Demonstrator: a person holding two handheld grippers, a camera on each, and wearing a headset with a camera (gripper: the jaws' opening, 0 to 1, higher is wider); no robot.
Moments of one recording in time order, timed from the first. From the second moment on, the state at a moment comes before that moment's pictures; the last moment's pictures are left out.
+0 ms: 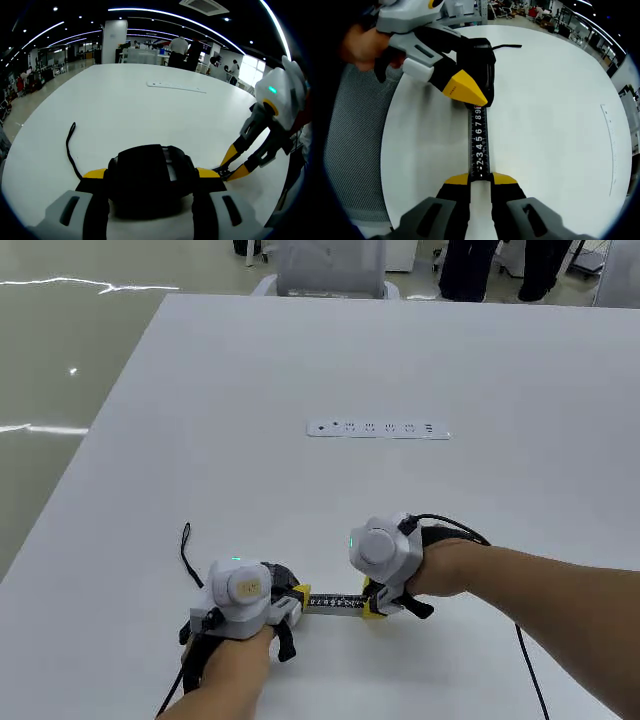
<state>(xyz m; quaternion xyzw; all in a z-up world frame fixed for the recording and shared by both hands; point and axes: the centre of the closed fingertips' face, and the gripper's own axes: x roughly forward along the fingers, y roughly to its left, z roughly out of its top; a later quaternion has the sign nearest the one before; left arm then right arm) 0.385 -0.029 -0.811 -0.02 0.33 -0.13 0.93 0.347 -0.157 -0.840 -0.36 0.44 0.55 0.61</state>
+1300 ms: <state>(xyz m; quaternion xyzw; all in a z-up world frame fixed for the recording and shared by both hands) 0.386 -0.029 -0.812 -0.02 0.33 -0.13 0.93 0.349 -0.134 -0.840 -0.36 0.43 0.56 0.62</state>
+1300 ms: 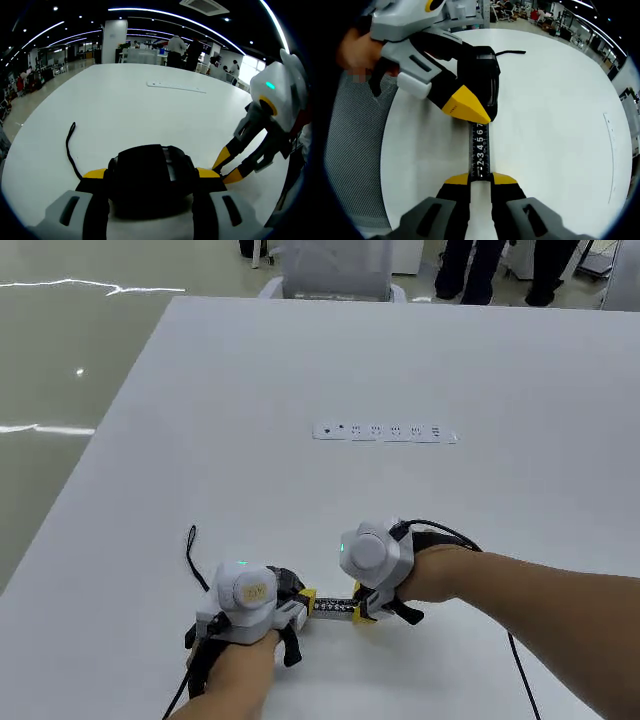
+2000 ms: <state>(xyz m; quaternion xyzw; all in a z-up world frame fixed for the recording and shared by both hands) 0.386 -0.029 -0.811 -0.02 0.33 -0.13 0.93 0.350 -0.119 -0.839 -0.36 0.42 0.56 0.62</state>
